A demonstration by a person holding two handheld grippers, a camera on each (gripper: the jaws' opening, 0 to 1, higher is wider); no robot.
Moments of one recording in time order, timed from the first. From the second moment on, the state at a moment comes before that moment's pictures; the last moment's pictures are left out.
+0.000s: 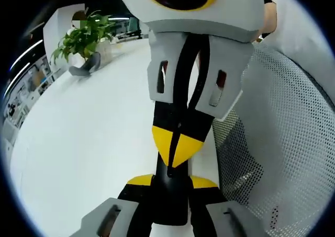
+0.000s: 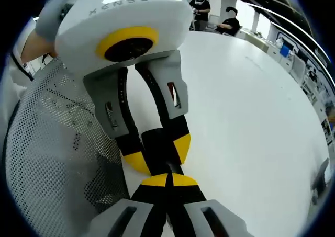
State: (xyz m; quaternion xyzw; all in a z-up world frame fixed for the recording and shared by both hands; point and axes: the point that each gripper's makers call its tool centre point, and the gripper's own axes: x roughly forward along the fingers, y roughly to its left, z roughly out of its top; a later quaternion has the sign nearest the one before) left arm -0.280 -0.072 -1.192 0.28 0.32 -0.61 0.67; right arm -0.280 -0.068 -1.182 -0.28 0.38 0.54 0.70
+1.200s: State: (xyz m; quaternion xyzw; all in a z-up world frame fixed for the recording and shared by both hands) left arm -0.281 -0.072 -1.193 0.28 0.31 -0.62 0.66; right arm -0.280 -0.060 -1.182 -0.35 0.31 0.57 0.67
